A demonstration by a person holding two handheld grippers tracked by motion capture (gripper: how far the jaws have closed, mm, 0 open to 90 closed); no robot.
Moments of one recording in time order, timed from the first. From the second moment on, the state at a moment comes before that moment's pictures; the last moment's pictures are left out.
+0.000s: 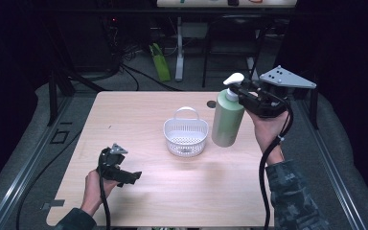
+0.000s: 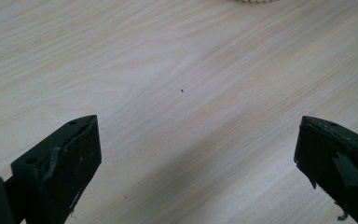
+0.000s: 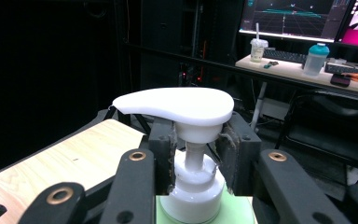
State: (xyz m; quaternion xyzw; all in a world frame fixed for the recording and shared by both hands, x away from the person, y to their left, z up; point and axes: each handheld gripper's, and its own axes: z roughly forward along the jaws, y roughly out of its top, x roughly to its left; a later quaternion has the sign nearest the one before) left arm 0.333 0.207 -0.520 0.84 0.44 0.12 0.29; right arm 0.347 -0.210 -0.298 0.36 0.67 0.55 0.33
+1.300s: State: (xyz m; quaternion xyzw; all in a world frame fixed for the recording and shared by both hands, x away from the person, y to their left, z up) left arm 0.335 0.201 -0.522 0.84 0.45 0.15 0.26; right arm 0.356 -0.188 -0.275 0.34 0.67 0.56 0.34
